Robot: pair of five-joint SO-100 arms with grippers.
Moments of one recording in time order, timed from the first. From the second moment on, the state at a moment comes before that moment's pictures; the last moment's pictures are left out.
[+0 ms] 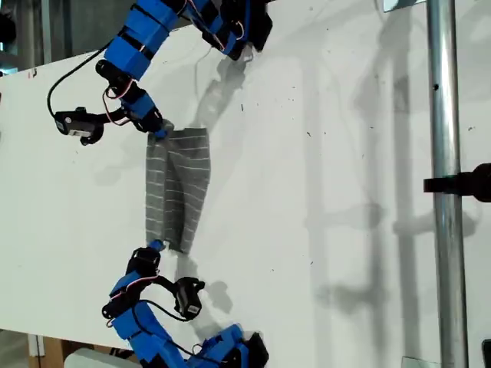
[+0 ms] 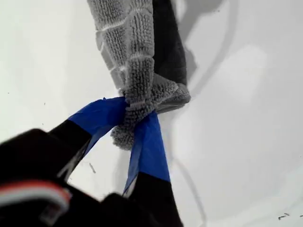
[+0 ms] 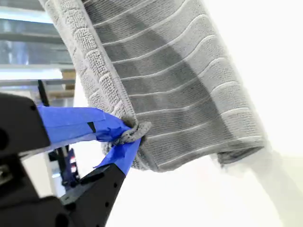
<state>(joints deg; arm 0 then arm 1) -40.3 94.3 86.9 66.4 -31.4 38.3 102.7 92.2 76.4 20.4</state>
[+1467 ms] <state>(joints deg) -40.0 92.7 106.3 55.1 -35.5 34.7 99.2 110.6 66.8 30.6</state>
